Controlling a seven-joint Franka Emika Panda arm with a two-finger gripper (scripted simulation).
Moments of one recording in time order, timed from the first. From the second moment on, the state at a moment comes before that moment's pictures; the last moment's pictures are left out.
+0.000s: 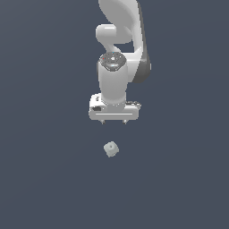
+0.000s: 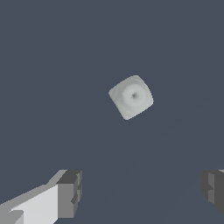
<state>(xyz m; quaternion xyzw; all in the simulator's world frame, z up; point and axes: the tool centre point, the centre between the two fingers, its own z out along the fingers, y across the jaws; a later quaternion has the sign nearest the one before) 0.000 -0.002 0.172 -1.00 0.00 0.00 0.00</state>
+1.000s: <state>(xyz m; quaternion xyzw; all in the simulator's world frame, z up) -0.006 0.019 0.166 -1.00 -0.04 0.02 0.00</state>
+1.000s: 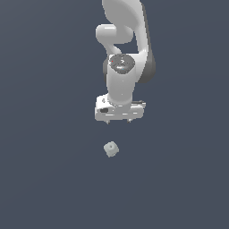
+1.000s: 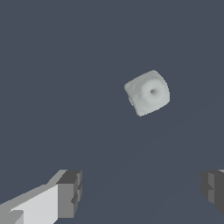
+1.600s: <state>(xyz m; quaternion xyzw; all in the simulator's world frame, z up) 0.024 0.008 0.143 -0.99 -0.12 0.01 0.00</state>
